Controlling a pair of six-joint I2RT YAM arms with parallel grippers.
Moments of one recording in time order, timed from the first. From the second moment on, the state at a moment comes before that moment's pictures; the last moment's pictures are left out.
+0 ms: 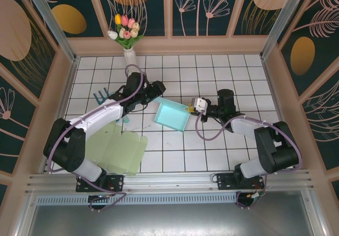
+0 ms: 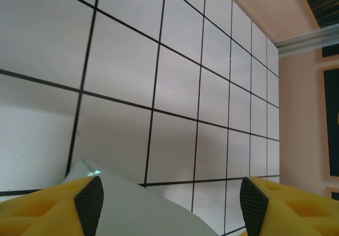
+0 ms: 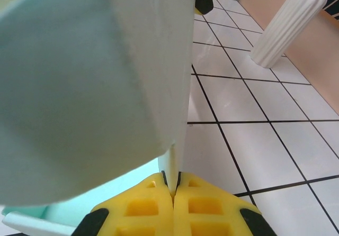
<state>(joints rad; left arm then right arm) -0.55 1.55 1.04 -0.11 0.15 -1.00 0.32 1.46 0.57 0.37 -0.83 -0.79</state>
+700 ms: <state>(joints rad) -0.65 1.52 0.91 -0.06 0.07 -1.05 0.36 1.46 0.57 0.28 -0.76 -0.87</state>
